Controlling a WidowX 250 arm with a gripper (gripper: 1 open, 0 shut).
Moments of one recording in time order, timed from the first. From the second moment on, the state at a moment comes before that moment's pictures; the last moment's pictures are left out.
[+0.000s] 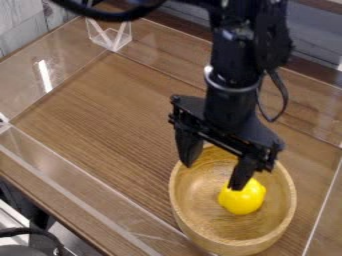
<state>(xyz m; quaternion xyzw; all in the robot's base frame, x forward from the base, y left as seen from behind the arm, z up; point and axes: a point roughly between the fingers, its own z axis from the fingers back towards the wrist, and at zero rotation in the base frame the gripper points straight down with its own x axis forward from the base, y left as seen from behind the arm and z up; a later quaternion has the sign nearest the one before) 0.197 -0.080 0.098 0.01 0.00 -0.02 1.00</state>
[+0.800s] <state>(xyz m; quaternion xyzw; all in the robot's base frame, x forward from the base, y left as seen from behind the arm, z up) 0.182 -0.099 0.045 -0.01 -0.03 -0.01 1.00</state>
